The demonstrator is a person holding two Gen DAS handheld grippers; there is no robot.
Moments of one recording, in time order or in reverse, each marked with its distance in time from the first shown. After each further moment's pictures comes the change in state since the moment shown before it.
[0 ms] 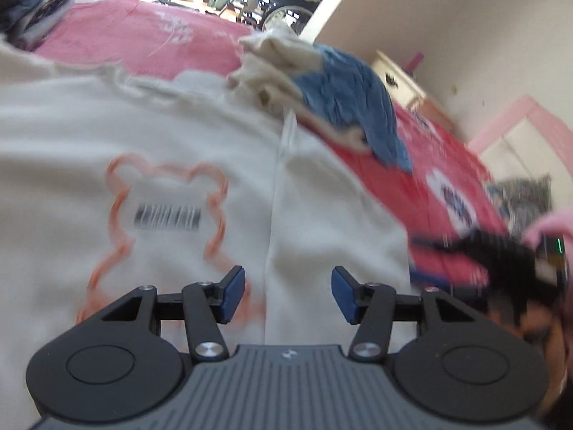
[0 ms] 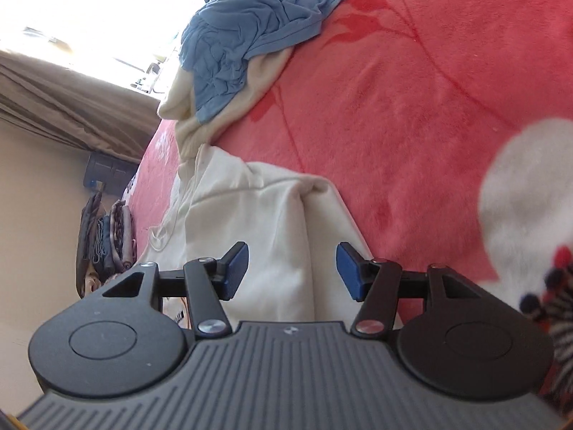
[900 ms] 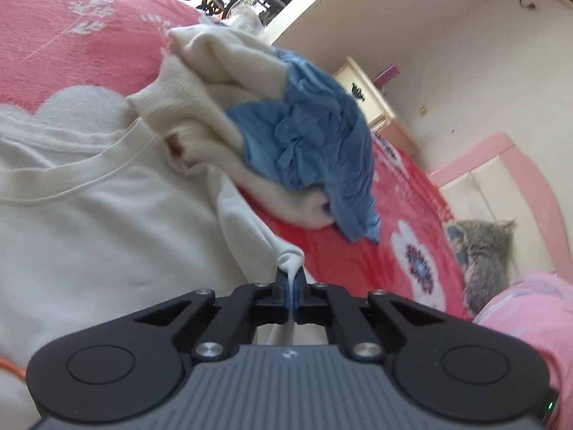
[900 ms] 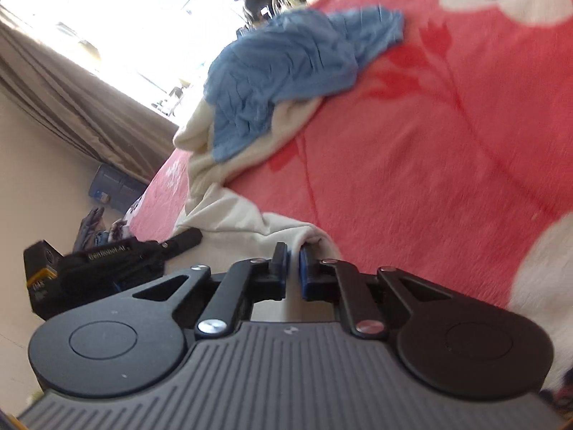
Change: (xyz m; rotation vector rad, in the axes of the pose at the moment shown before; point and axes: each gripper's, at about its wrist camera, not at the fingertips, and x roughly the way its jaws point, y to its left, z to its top) left arm 0.128 -0.019 0.102 -0.092 0.026 -0.228; right arm 0.002 0.012 0.009 -0.172 -0.200 -0.005
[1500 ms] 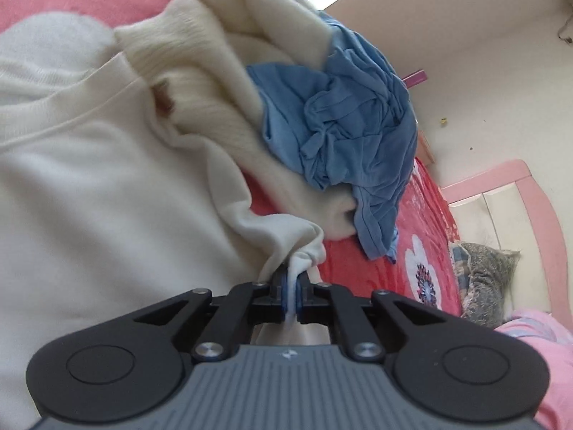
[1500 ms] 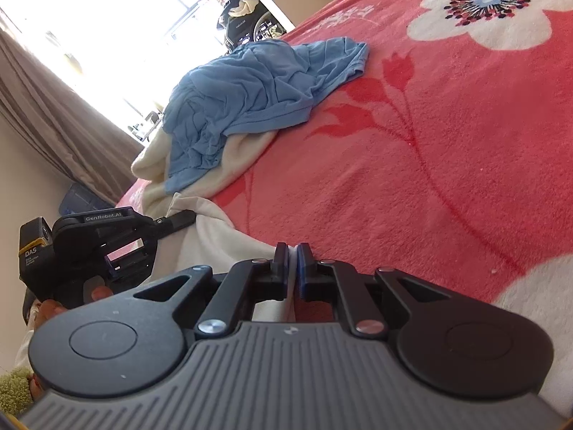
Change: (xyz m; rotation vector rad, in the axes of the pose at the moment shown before) left arm 0.064 0.023 0.014 -0.169 0.068 -0.014; right arm 0.024 -0.033 0.005 -0.018 -0.069 -0.083
